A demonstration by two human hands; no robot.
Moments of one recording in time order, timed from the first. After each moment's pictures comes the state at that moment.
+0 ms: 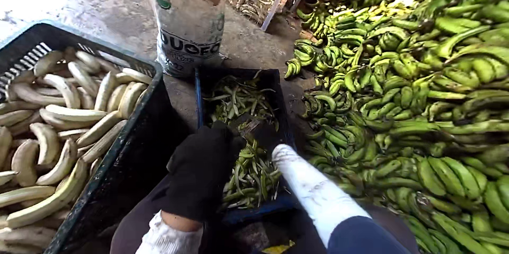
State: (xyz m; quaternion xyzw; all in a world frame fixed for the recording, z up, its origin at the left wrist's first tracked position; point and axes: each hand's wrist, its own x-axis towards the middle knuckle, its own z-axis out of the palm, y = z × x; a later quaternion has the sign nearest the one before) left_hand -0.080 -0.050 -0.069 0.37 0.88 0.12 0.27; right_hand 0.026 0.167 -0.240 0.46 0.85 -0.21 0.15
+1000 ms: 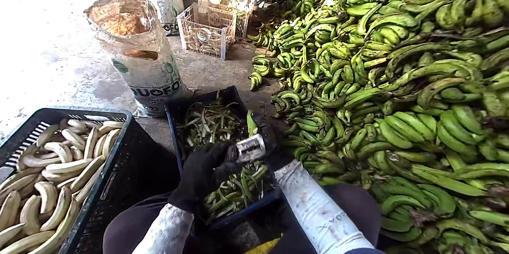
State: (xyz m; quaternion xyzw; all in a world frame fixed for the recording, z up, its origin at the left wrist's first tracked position) left_hand 0.000 -0.024 -0.130 0.64 0.63 0.41 0.11; right_hand 0.149 0.153 -0.139 0.27 0.33 -0.85 -0.30
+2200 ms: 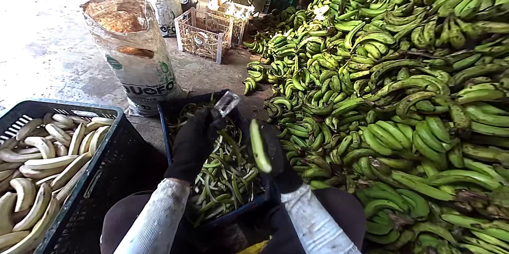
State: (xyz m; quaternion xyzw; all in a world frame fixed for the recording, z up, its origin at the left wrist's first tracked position) left_hand -0.001 0.019 -0.082 0.49 0.78 0.38 0.12; right_hand 0.194 0.122 -0.120 0.25 0.47 -0.76 -0.37
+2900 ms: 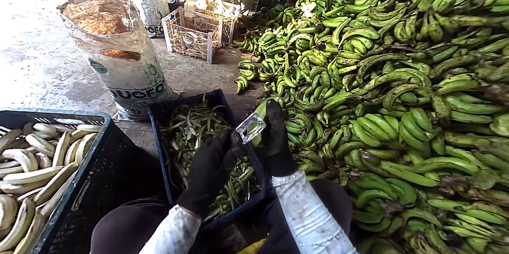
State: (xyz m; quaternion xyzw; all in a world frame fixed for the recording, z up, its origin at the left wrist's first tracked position) left_hand 0.050 0.003 -0.107 0.56 0.68 0.45 0.14; right_hand 0.175 0.146 -0.092 0.23 0.46 -0.68 -0.52
